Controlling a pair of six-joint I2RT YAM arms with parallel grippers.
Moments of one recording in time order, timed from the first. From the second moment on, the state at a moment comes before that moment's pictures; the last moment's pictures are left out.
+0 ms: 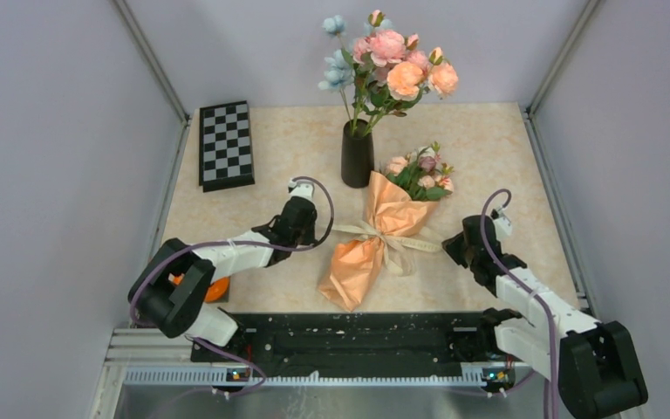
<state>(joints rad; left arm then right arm) -0.63 1.47 0.64 0.07 -0.27 -0.41 0.29 0.96 0.33 -0.15 0.21 1.05</state>
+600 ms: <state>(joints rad) -0.51 1.40 0.63 0.04 -0.22 -0.44 0.20 0.92 0.33 -0.18 0.18 1.01</state>
